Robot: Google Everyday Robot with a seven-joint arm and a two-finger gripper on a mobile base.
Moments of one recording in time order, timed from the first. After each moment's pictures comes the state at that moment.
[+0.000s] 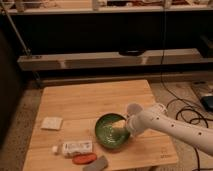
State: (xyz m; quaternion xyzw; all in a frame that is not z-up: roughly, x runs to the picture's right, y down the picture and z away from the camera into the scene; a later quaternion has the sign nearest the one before) arm 0.108 0.234 0.799 -0.11 -0.30 -0.50 0.81
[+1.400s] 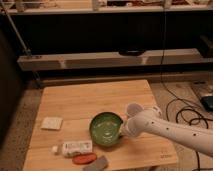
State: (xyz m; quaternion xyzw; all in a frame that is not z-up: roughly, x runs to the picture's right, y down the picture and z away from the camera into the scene) arm 0.094 0.245 0.803 -0.12 -0.28 -0.50 0.81
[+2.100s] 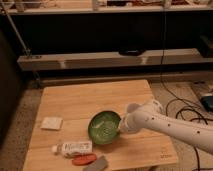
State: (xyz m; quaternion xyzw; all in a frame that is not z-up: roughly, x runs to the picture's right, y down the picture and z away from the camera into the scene) arm 0.083 0.212 0.768 -0.11 -0.28 -0.51 0.81
